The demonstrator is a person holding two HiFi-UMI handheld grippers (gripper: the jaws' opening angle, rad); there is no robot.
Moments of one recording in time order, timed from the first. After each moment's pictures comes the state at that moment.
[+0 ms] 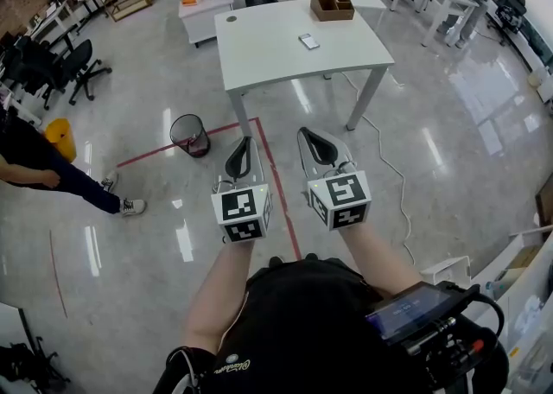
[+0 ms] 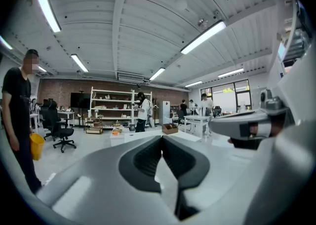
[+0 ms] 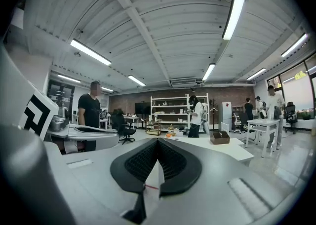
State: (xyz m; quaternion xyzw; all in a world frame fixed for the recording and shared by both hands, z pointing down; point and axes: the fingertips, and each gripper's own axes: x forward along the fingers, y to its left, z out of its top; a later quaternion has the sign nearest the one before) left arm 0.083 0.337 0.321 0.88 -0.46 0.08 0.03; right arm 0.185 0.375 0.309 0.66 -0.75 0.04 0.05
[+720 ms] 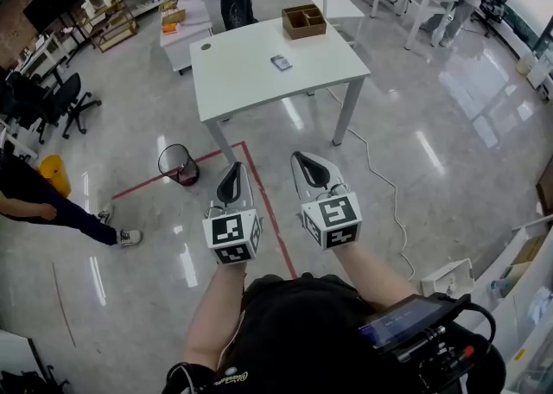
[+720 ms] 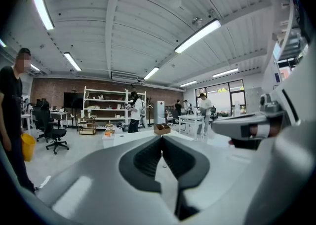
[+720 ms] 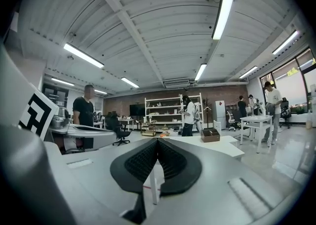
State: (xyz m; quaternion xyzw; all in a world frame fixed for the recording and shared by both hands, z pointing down) left arm 0.155 0.341 0.327 0.90 -0.43 0.09 0.02; right arm 0.266 0.387 0.323 0.68 -0.73 0.06 0.03
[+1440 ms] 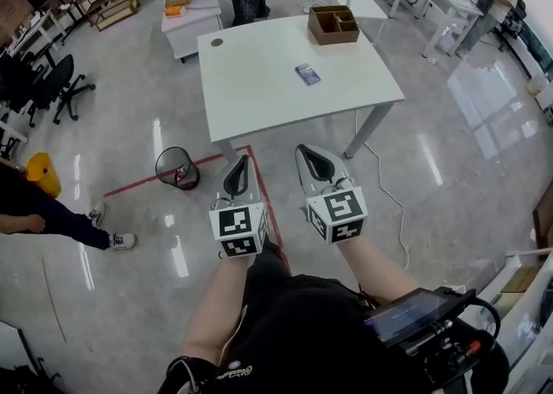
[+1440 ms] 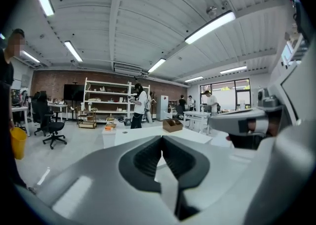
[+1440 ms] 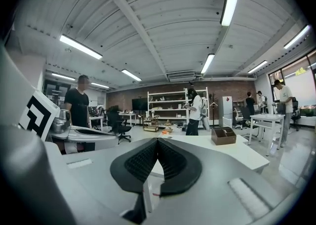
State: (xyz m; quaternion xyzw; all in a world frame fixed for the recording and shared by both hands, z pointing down) left arm 0.172 0.136 0.379 0.89 -0.44 0.10 0.05; right arm 0.277 0.174 0.363 0.66 -0.75 0.07 0.06
